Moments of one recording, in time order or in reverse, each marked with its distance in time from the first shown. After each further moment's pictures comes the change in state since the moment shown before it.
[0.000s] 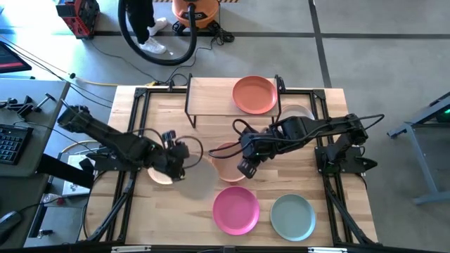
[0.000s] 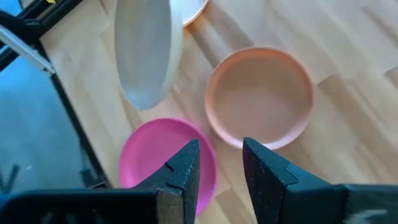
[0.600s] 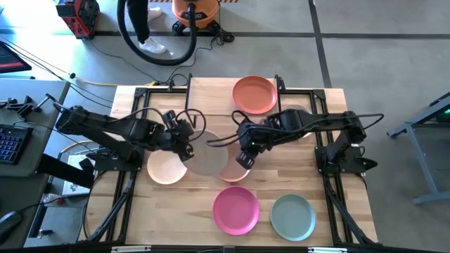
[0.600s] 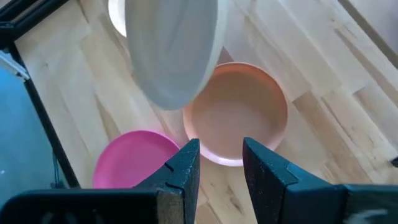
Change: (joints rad) left arm 0.213 -0.002 0.124 -0.012 -0.072 0.108; right arm -0.085 0.006 0.000 -0.005 0.007 -0.109
